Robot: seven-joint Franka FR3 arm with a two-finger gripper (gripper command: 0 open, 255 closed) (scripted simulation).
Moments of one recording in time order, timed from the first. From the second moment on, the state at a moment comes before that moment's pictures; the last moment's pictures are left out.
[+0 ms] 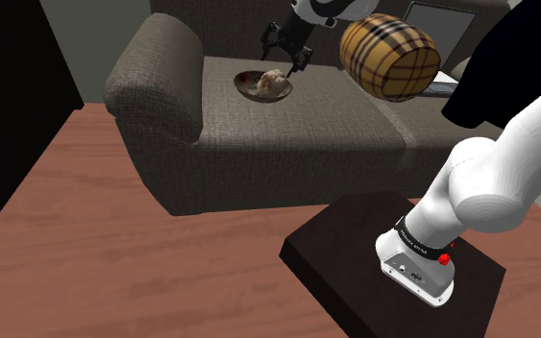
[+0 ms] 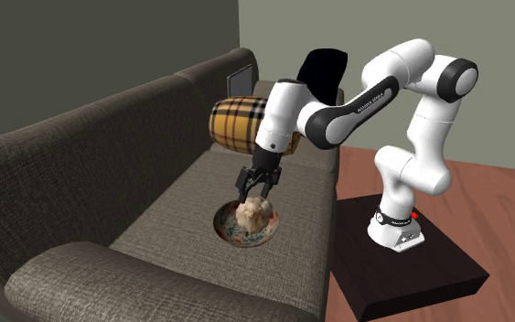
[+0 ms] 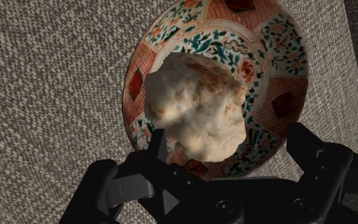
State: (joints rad) arm 0.34 -0.15 -0.25 -2.15 0.09 2.34 1.08
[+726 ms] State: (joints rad) arm 0.35 -0.16 -0.26 -2.12 0.08 2.30 1.08
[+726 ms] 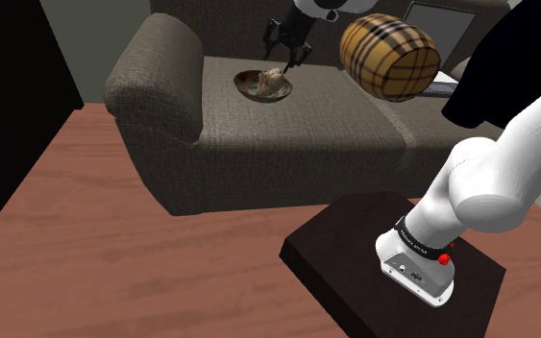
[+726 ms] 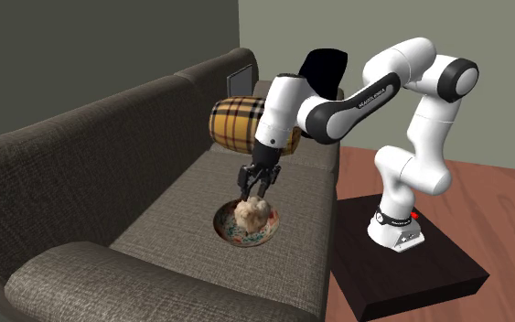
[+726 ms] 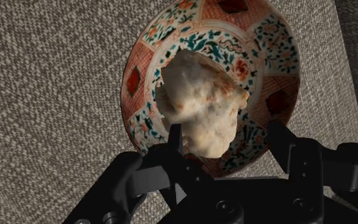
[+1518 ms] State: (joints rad) arm 0.41 -0.37 -0.31 -2.44 0.22 2.62 0.95
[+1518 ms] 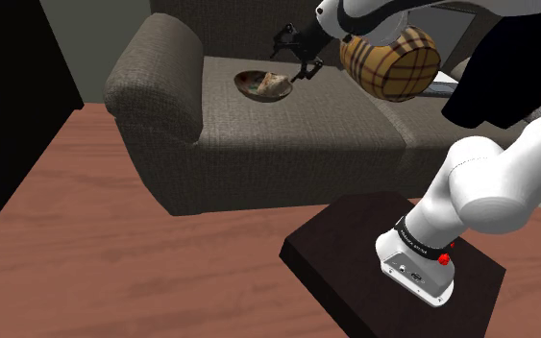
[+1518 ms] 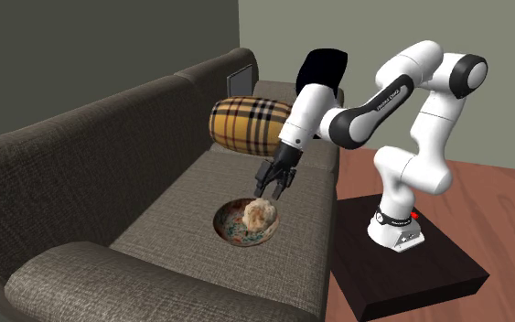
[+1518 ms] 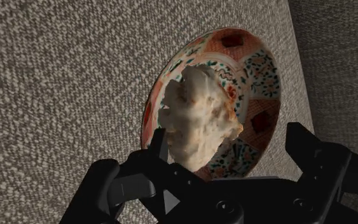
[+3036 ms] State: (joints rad) arm 0.72 -0.36 -0.55 -2.60 0.49 3.01 0.68
